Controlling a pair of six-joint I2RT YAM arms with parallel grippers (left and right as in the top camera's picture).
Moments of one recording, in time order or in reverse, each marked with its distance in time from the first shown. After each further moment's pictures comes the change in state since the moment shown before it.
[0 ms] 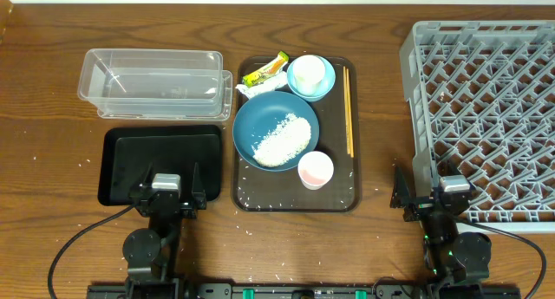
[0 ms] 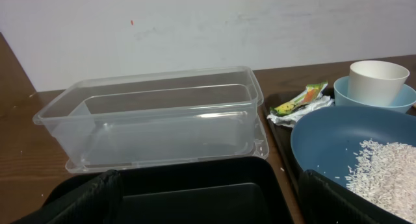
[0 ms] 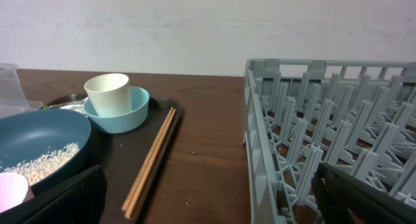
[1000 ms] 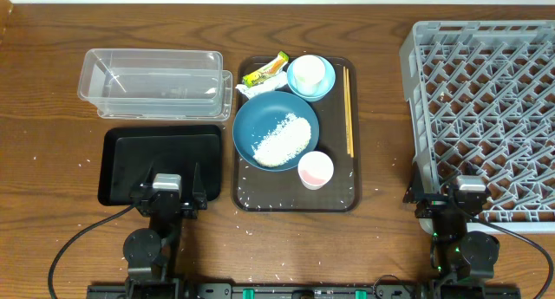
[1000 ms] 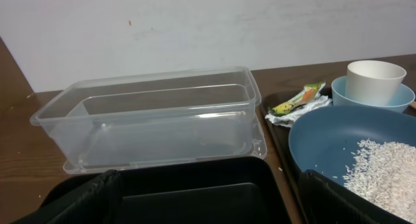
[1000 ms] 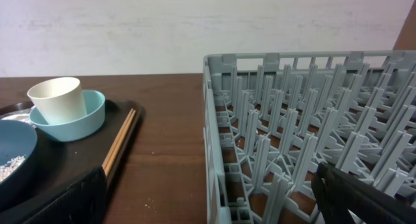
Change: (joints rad) left arm -0.006 0.000 0.000 0.000 0.000 0.000; right arm -0.141 0.011 0.000 0.000 0.006 0.000
